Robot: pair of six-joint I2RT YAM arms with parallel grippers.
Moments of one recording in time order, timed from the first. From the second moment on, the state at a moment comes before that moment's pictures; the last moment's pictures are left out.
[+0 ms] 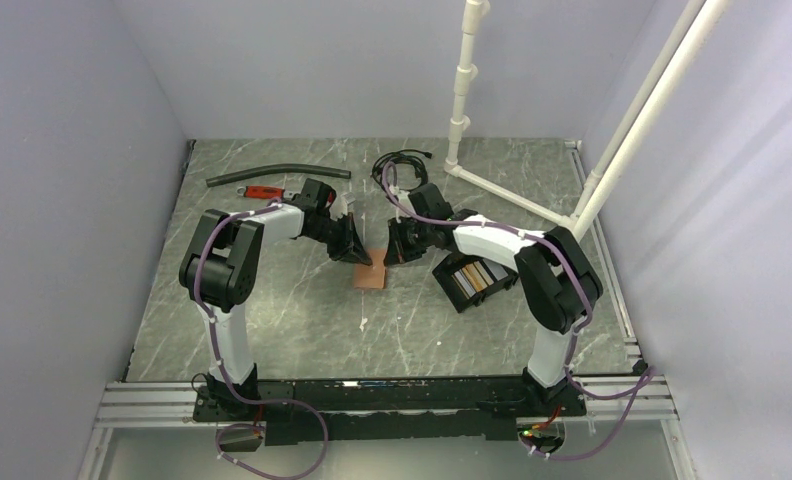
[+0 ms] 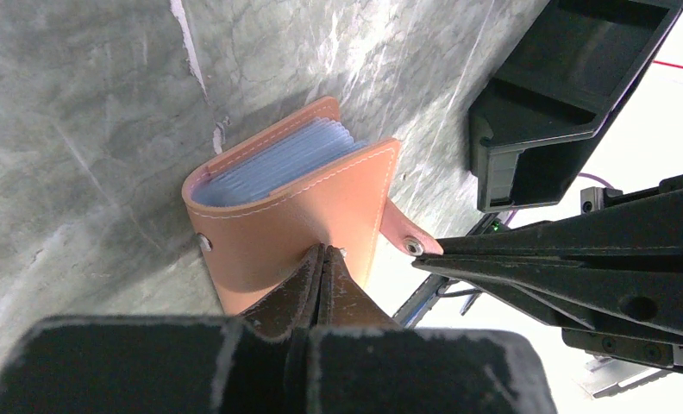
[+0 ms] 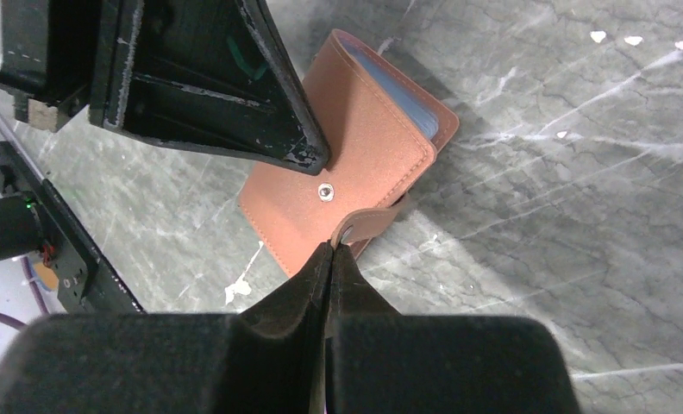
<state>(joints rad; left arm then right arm) -0.34 1.96 1.19 -0.34 0.72 -0.54 0.61 1.83 1.17 -0.21 -0.46 0.31</state>
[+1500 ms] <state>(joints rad) -0.34 1.96 1.19 -0.35 0.72 -0.54 0.58 2.02 1.31 -0.25 -0.73 0.18</state>
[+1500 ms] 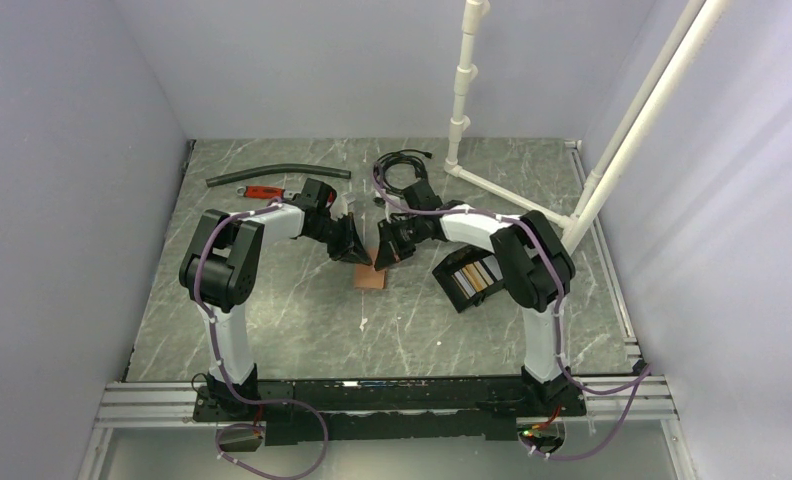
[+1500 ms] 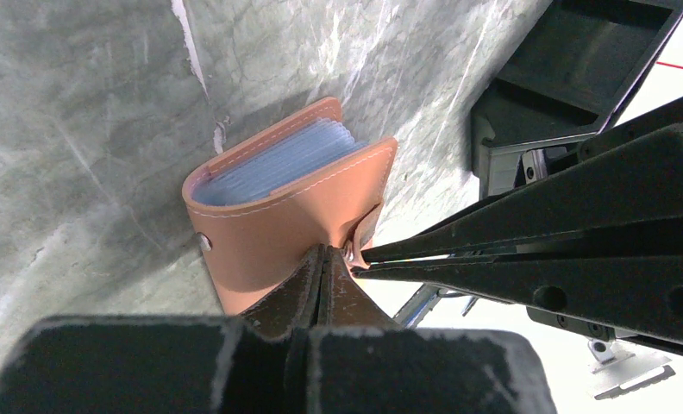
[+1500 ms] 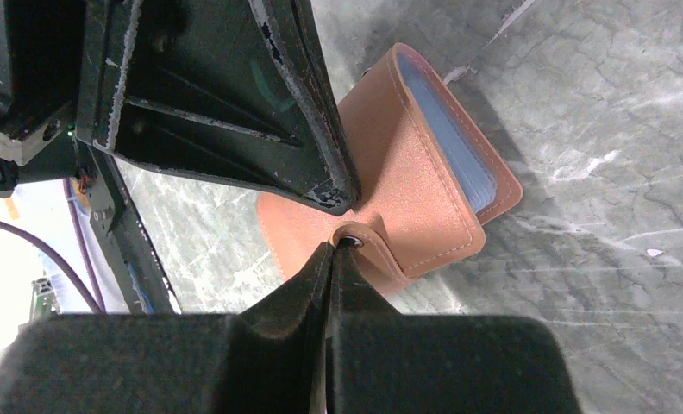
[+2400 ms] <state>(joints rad) -0.34 1.96 1.19 -0.35 0.71 -0.54 0.60 2.25 1.72 -0.75 -0.71 0.14</state>
